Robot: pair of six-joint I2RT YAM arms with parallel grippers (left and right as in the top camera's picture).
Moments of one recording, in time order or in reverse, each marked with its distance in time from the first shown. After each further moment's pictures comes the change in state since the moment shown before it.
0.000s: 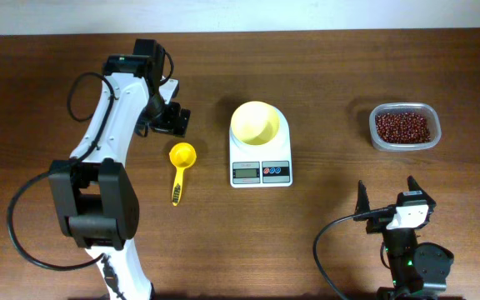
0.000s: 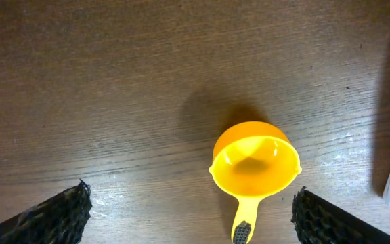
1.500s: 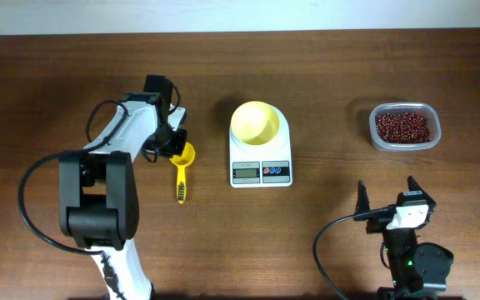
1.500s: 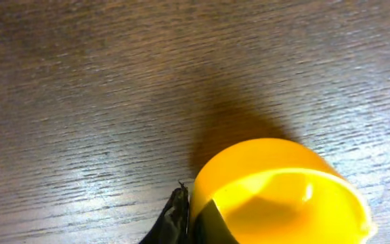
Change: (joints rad) left arm 0.000 0.000 -0.354 0.339 0.035 0.014; right arm 0.000 0.000 0.000 0.000 0.000 0.000
